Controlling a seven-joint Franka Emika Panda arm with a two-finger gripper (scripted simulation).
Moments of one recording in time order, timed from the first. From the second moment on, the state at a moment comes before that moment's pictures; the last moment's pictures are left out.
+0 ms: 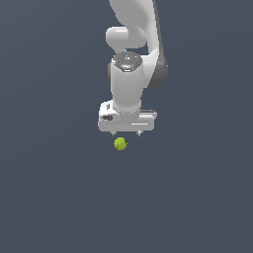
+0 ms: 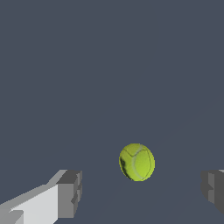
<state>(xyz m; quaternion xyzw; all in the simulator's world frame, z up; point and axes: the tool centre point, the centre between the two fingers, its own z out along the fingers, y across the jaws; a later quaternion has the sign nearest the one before) 0.005 -0.001 0.184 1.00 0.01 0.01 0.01</state>
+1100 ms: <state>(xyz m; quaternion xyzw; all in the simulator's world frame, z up) -0.002 -0.025 0.173 1.00 -0.02 0.02 0.01</state>
